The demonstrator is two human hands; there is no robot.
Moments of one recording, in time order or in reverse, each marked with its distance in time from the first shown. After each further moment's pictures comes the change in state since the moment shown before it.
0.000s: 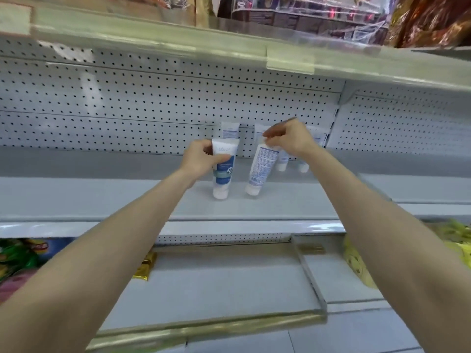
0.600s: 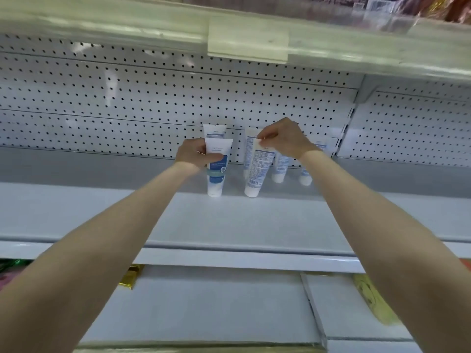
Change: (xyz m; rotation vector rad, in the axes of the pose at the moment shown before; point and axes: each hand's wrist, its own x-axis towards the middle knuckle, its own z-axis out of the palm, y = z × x) left_hand 0.089 -0.011 0.058 0.216 0.086 -0.093; right_hand 0.100 0.085 -0.002 0.003 -0.135 -0.087
